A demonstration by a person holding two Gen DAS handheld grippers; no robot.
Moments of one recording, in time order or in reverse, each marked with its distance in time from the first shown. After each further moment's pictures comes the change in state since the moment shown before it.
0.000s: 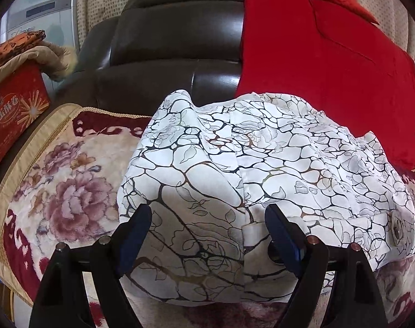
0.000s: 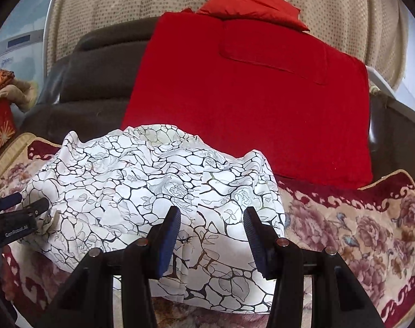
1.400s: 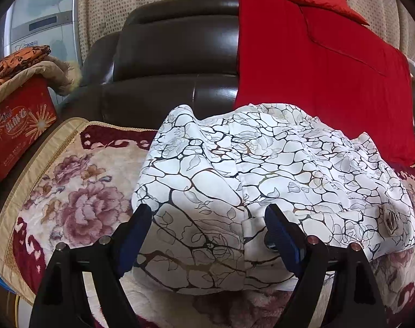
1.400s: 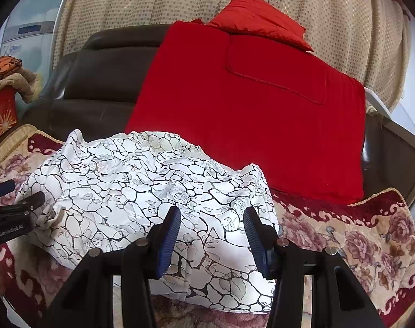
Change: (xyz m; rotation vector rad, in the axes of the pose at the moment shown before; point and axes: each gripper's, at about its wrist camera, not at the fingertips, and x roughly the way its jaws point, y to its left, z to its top) left arm -0.027 0.001 -0.004 0.031 -0.063 0.018; right arm -0.017 0.012 0.005 -0.081 -0.056 -0.025
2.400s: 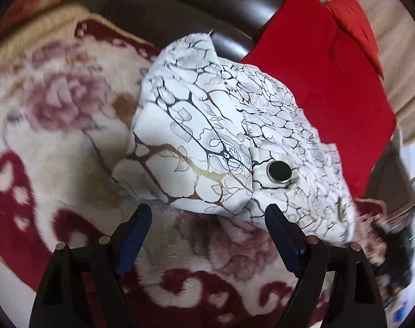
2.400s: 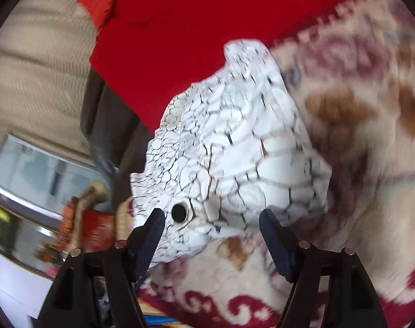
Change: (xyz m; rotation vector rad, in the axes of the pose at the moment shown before) left arm 0.012 0.061 -0.051 -0.415 0.274 -0.361; right arm 0.051 -0.117 -0.105 0.958 0.388 0.680
